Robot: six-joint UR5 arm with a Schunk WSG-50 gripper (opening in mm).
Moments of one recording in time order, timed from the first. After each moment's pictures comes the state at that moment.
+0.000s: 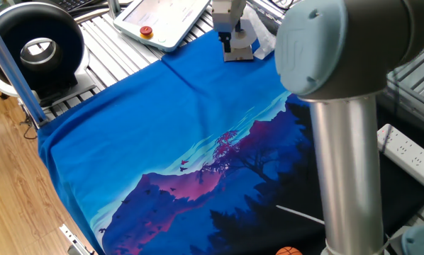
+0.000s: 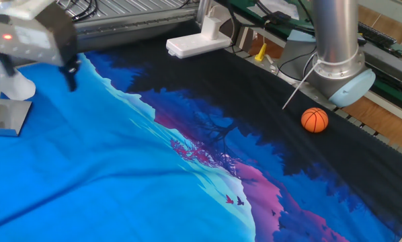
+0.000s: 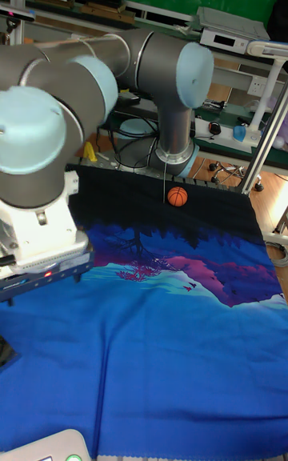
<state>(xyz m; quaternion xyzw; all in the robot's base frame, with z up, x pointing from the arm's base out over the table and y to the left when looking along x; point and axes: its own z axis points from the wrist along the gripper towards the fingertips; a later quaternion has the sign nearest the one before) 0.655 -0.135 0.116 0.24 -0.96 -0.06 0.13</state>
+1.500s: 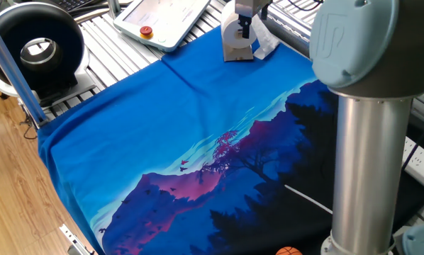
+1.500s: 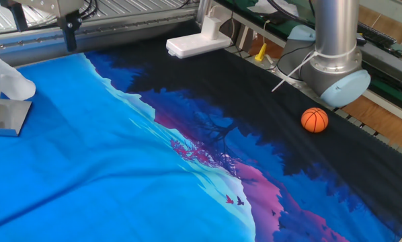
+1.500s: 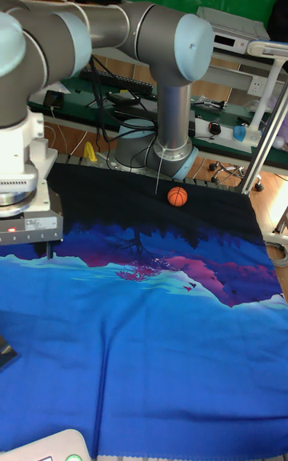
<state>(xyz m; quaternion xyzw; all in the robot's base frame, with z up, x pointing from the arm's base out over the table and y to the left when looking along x) 0.635 -0.198 0.143 0.14 -0.99 -0.02 0.06</state>
